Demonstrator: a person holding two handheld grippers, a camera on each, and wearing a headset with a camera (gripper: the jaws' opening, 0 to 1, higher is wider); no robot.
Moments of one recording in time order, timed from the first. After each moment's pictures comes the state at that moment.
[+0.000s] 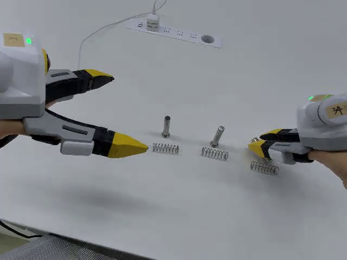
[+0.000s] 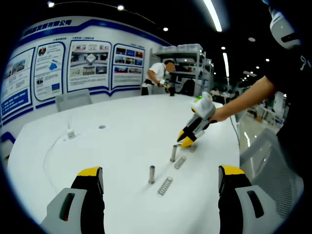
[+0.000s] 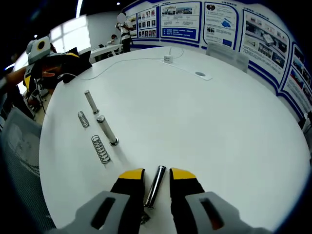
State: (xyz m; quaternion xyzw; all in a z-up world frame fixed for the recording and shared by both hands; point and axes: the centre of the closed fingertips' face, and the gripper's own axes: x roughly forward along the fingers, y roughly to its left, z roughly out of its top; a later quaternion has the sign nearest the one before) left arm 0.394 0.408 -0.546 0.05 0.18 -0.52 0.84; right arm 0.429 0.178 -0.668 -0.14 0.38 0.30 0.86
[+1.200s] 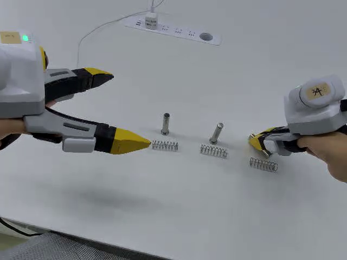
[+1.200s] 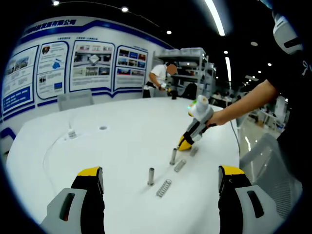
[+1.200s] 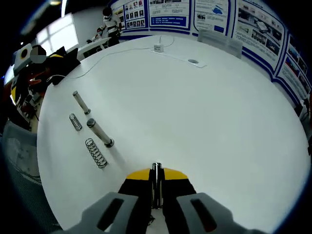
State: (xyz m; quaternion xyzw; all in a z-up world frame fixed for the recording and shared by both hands) left arm 0.392 0.411 -0.541 0.03 0.18 -0.51 0.84; right arm 0.427 0.175 -0.673 -0.12 0.44 0.26 0.85
